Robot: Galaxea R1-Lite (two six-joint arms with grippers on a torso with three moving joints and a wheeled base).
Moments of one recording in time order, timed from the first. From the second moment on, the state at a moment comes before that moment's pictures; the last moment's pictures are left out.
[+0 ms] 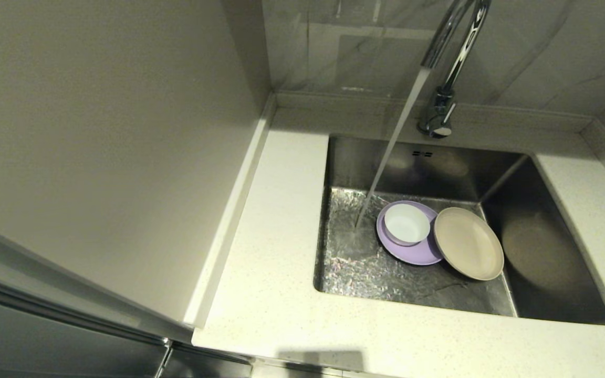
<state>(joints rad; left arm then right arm) 0.00 0.00 0.00 0.00 0.02 -0.03 0.00 0.00 0.00 0.00 0.02 -0.03</state>
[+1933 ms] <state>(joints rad) 0.00 0.00 0.00 0.00 0.02 -0.03 0.00 0.00 0.00 0.00 0.02 -0.02</state>
